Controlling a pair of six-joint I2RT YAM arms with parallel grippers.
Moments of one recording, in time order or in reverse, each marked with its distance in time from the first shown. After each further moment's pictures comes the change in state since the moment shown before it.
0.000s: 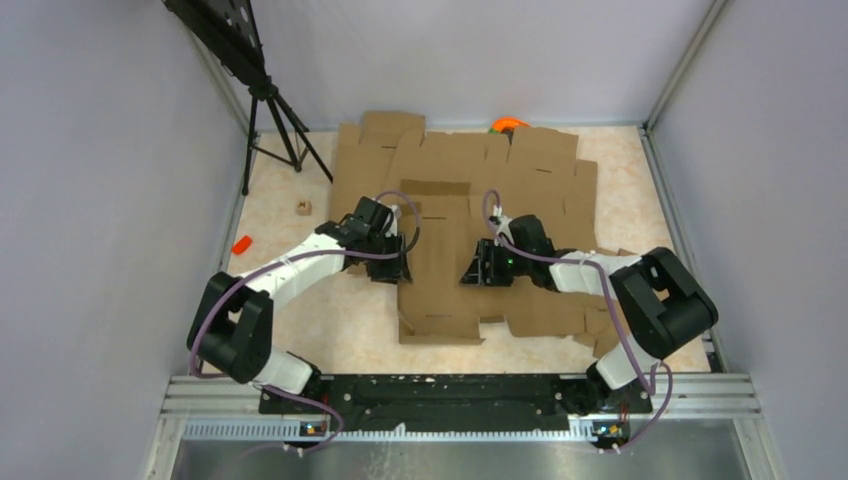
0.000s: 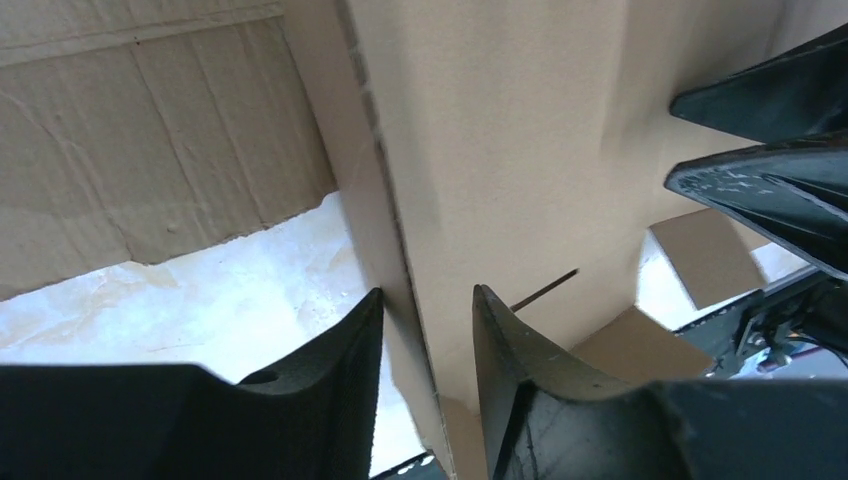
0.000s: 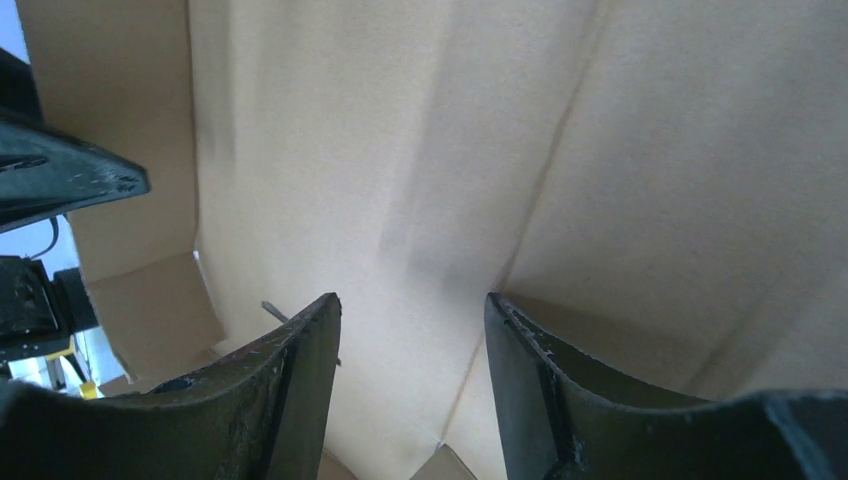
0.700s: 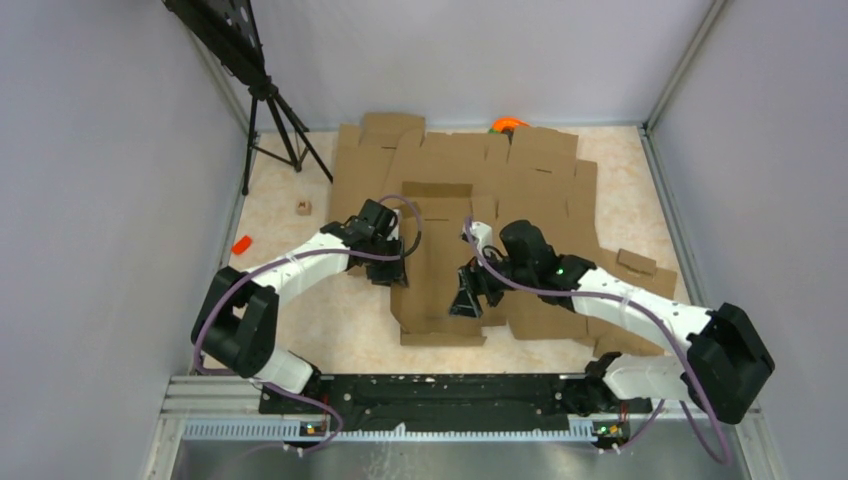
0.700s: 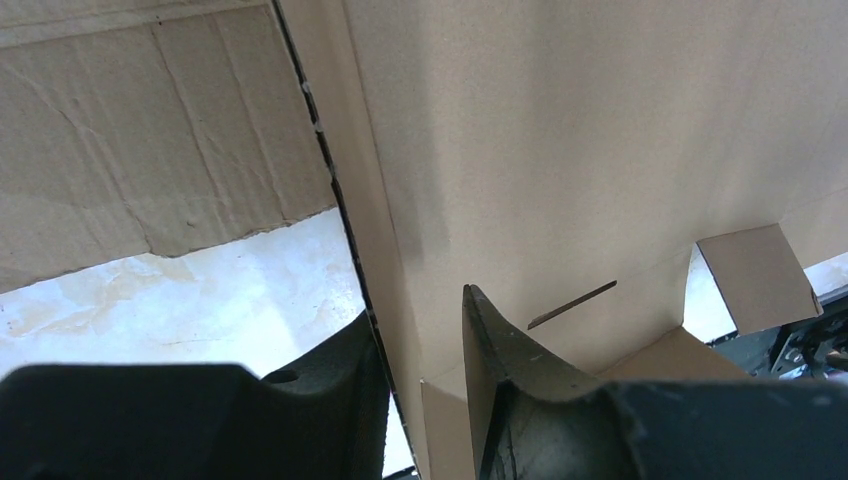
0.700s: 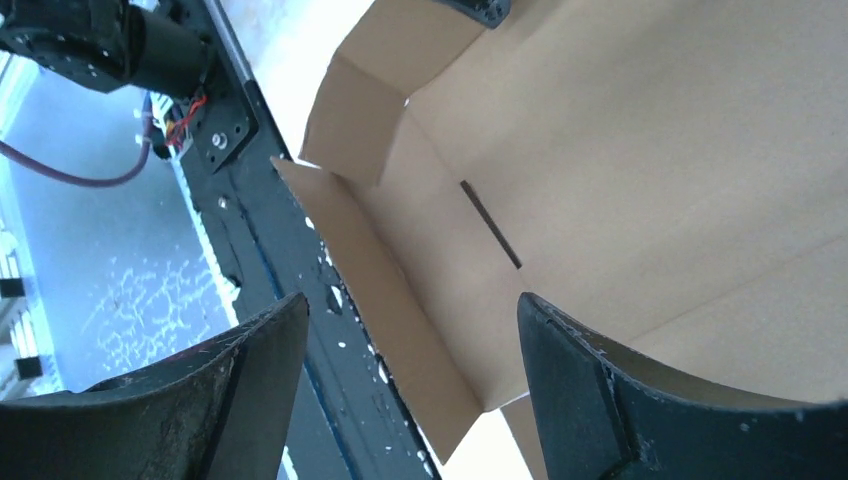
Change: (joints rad) left arm -0.021 0.050 0.002 -0.023 -0.052 0.002; right arm 0.232 -0.360 0.086 -0.344 -0.055 -0.323
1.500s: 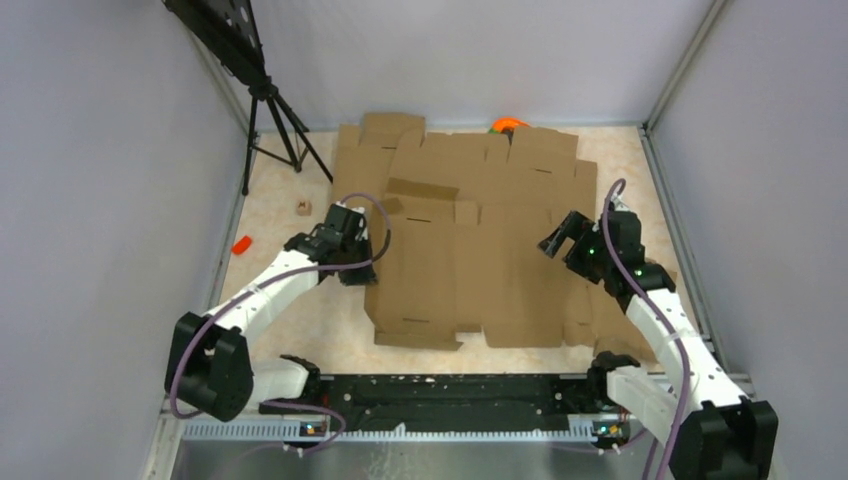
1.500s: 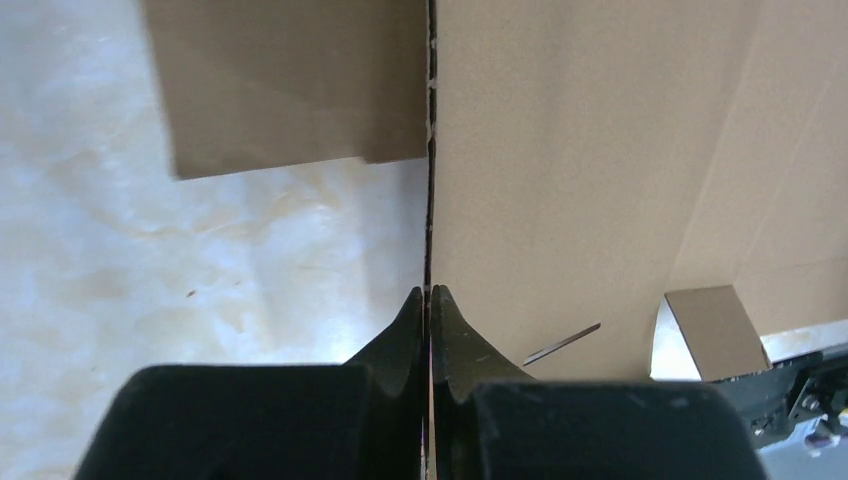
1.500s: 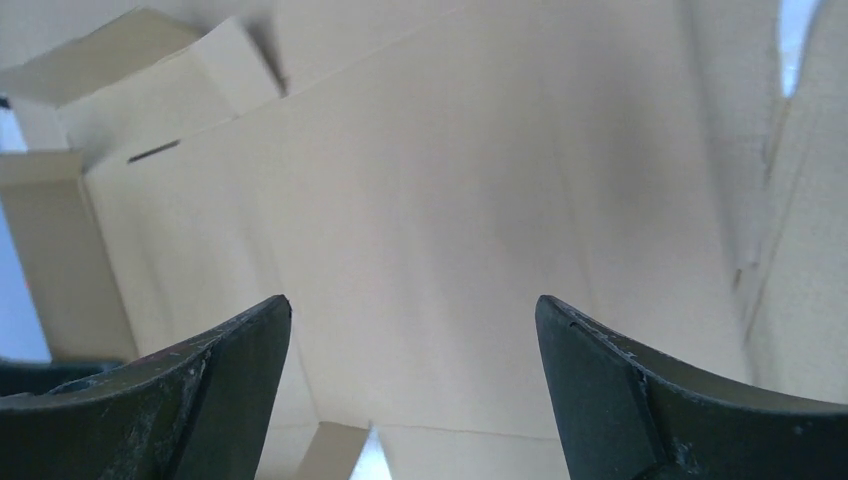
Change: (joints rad) left arm 0.093 -0.212 -0.078 -0.064 -0.094 0.014; right arm -0.620 -0.323 -0.075 -0.267 0.402 0.398
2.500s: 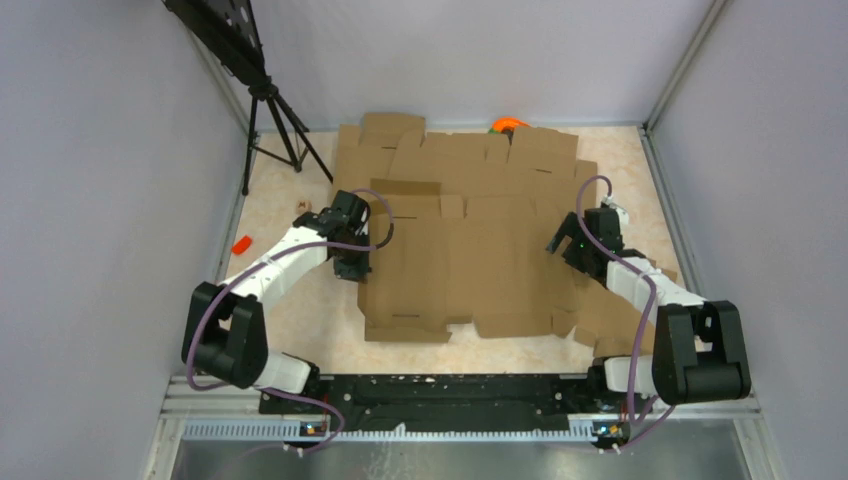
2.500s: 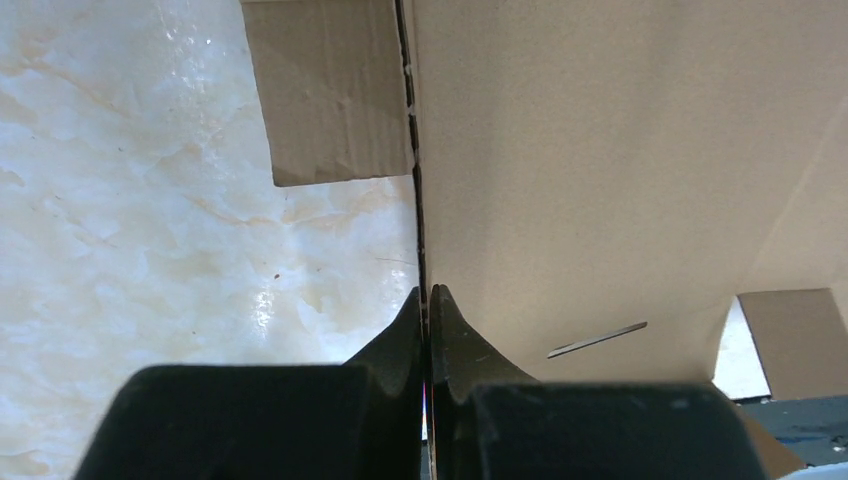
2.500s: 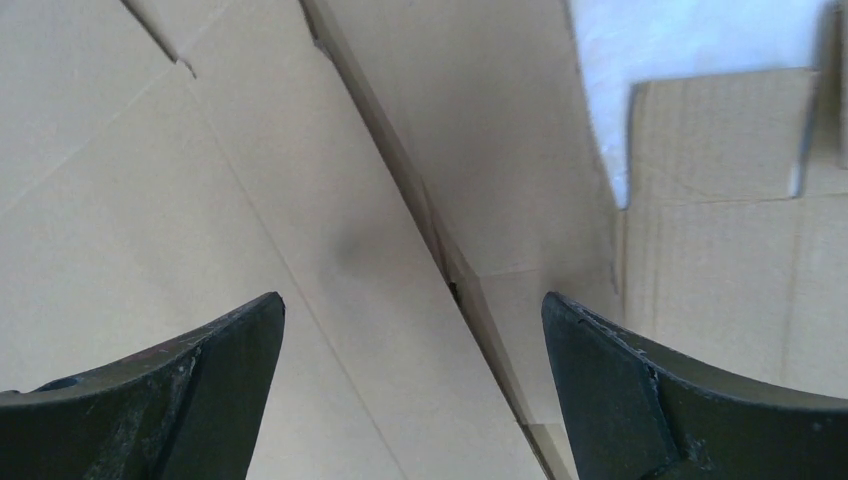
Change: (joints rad) left arm 0.063 0.117 0.128 -0.168 -0.072 0.096; right arm -0.054 0.378 -0.064 0.310 0.270 -0.030
